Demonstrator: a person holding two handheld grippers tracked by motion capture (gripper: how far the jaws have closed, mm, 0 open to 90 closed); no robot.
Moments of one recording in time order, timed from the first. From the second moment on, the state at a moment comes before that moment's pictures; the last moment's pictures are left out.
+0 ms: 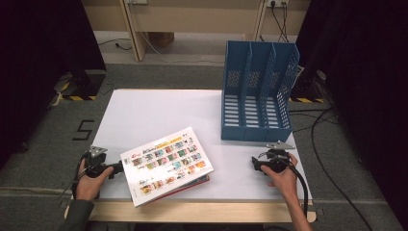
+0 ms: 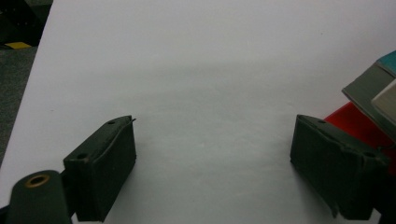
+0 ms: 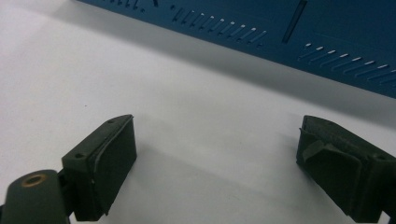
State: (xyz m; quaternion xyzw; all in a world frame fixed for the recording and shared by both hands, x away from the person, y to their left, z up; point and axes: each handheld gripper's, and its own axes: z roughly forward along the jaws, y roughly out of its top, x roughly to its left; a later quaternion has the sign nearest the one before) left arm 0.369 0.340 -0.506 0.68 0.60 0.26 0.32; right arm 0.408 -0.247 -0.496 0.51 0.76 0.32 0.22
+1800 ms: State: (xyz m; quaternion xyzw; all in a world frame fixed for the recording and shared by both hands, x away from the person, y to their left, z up) left arm 0.323 0.308 -0.465 0.70 0.56 0.28 0.34; right arm 0.380 -0.144 -0.447 0.38 0.80 0.46 0.09
